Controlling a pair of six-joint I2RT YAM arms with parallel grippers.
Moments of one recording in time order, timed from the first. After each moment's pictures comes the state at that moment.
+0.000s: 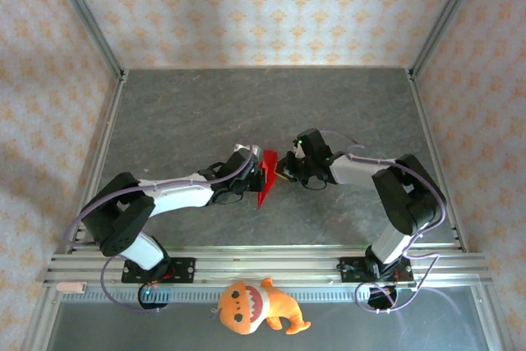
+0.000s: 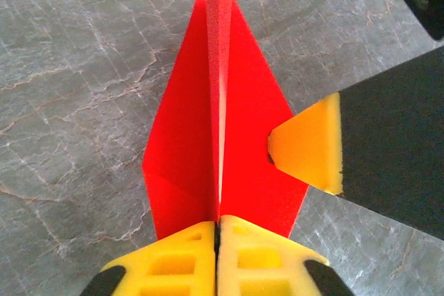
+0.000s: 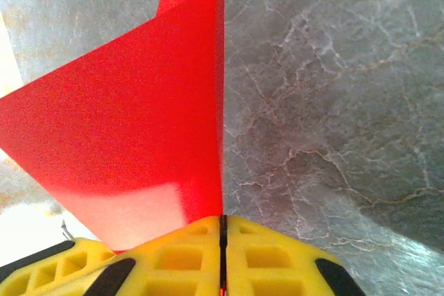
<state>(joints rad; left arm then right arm) -0.76 1.54 0.73 0.01 -0.03 -0.69 0.56 1.66 0.79 -0.01 -0.48 0.95</state>
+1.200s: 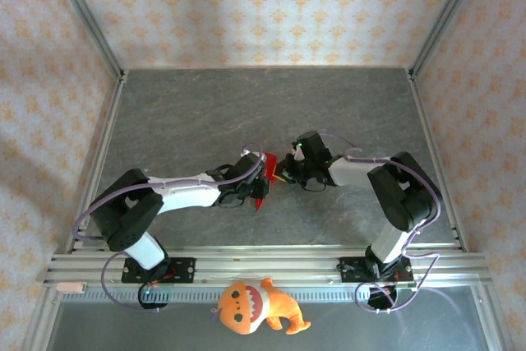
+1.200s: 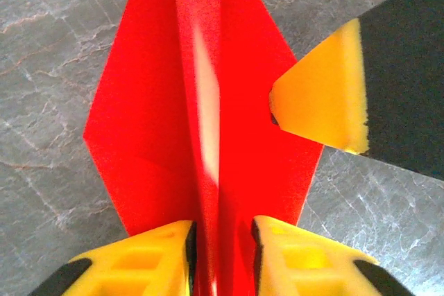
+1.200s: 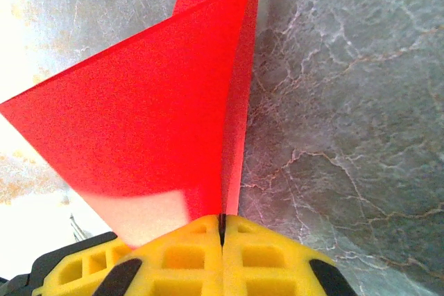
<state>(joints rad) -0.80 1.60 0.77 -0.10 -0.06 -0.62 0.56 1.70 0.77 0.07 -0.52 0.97</state>
